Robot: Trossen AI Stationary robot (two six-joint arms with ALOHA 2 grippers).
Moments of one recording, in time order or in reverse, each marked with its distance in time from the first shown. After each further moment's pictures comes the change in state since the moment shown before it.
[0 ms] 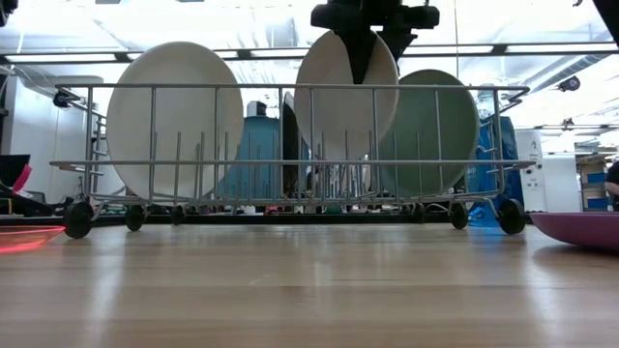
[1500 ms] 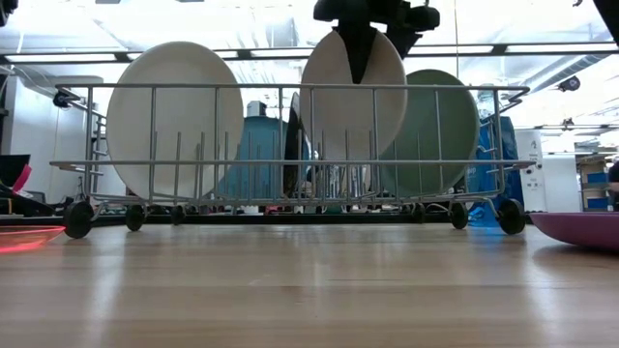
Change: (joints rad) left arm 0.000 0.000 -0.001 0.000 0.006 -0.004; right arm -0.010 -0.013 0.010 -0.002 -0.111 -0.052
